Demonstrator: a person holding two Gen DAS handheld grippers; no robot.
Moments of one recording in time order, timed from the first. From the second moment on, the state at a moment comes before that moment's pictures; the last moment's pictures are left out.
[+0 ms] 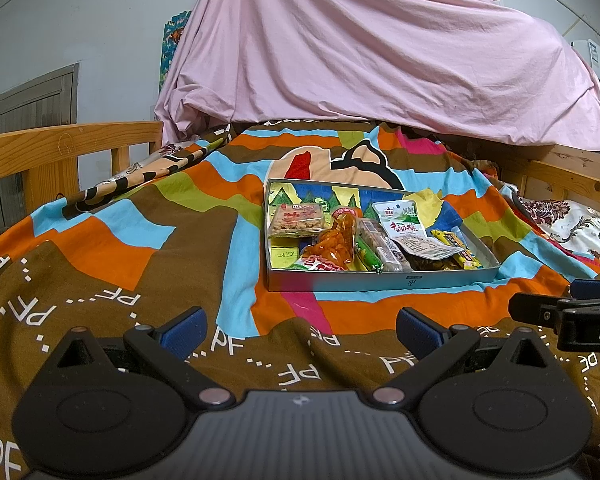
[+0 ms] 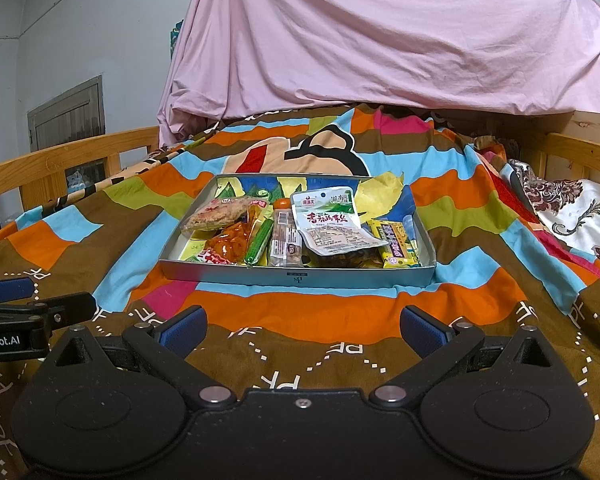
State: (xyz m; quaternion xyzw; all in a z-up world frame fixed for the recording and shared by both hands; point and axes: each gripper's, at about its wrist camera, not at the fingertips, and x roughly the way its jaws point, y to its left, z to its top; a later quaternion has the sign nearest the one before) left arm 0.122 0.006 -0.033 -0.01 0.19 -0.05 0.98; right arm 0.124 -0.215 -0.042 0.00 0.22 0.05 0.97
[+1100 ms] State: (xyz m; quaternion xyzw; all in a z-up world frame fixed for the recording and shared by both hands) left arm 0.119 0.008 -0.029 -0.04 0.20 -0.05 0.98; right arm 0.124 -0.214 -0.042 0.00 0.22 0.05 0.97
